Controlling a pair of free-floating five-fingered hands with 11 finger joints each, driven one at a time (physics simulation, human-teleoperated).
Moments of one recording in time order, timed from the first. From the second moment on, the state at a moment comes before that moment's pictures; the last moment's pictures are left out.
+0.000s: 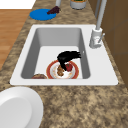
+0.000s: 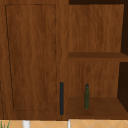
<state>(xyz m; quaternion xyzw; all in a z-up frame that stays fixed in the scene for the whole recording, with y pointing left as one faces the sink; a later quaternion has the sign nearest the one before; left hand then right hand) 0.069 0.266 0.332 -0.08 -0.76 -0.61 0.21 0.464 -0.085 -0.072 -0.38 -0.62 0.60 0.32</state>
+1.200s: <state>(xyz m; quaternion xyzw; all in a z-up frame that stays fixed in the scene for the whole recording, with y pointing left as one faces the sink) 0.069 0.266 0.332 -0.08 -0.76 -0.61 0.21 0.494 -0.099 -0.078 -0.23 -0.56 0.70 0.38</state>
